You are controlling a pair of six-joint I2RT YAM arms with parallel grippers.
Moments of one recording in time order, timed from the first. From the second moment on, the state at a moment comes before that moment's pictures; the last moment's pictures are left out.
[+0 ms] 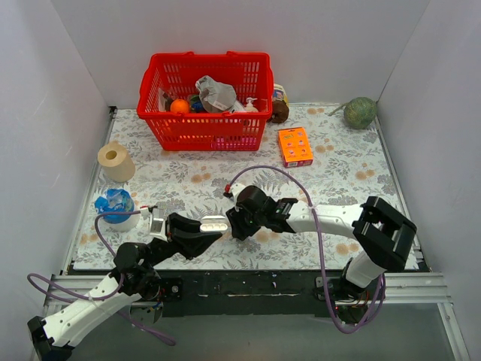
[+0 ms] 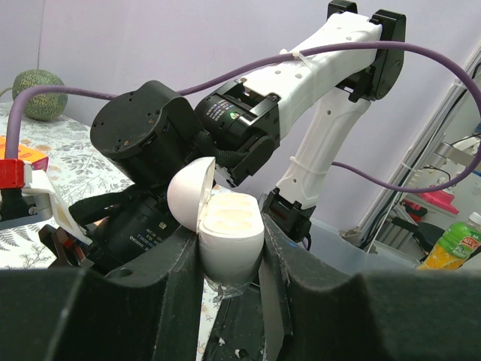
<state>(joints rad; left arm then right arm) -0.89 0.11 0.06 0.51 0.27 -0.55 1.07 1.58 0.89 -0.16 -0.09 0.34</state>
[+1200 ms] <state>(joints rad) -0.89 0.14 0.06 0.51 0.27 -0.57 1.02 1.61 0.82 -0.10 -0.08 0.36</state>
